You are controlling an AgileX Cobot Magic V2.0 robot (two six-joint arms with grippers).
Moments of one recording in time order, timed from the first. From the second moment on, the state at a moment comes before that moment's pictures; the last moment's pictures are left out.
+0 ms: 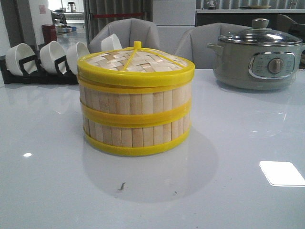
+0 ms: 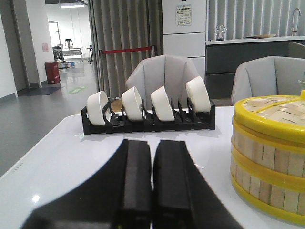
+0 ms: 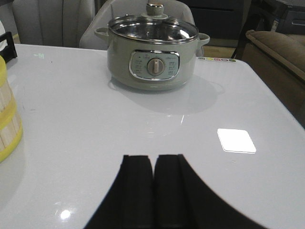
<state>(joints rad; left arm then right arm) -0.09 0.00 0.01 0.06 -0.02 -0.05 -0.05 0.25 -0.21 -0.14 0.20 0.11</state>
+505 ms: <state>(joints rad) -0.09 0.00 0.01 0.06 -0.02 -0.05 -0.05 0.15 -0.15 -0.13 0.18 0.11</state>
